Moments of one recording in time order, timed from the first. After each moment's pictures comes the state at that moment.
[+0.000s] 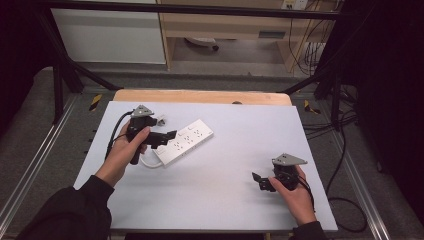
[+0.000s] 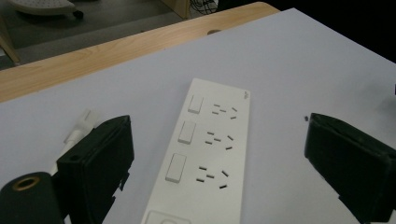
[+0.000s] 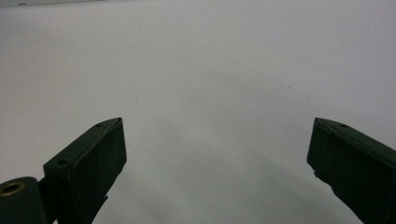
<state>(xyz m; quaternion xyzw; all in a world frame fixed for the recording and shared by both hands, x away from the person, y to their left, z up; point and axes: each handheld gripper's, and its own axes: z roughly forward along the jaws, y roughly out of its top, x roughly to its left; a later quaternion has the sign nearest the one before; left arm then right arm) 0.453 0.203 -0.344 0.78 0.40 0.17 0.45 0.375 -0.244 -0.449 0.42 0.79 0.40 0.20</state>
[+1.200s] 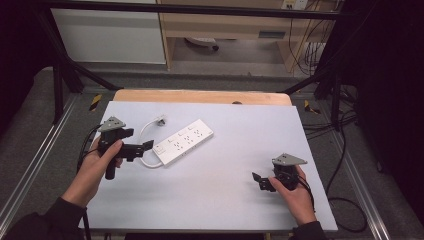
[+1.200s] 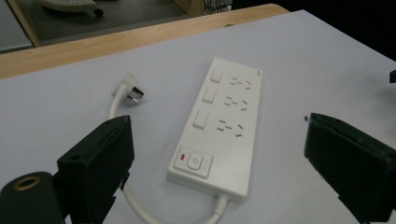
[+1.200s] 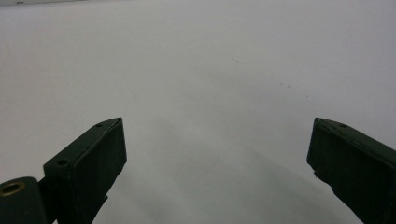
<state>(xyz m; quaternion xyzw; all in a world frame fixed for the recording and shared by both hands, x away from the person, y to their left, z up) 0.404 0.258 -0.346 0.76 0.42 0.18 0.45 0.376 -0.244 -0.449 0.42 0.79 0.40 0.21</state>
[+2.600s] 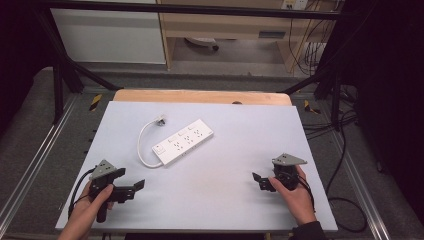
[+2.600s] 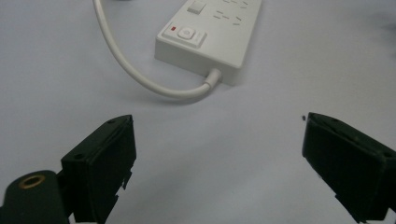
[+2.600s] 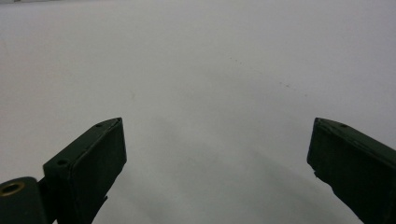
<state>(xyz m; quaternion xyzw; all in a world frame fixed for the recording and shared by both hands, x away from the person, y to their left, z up) 0.326 0.283 -0.426 0.76 0.45 0.16 0.44 0.375 -0.244 -0.449 0.43 0.79 0.40 0.21</state>
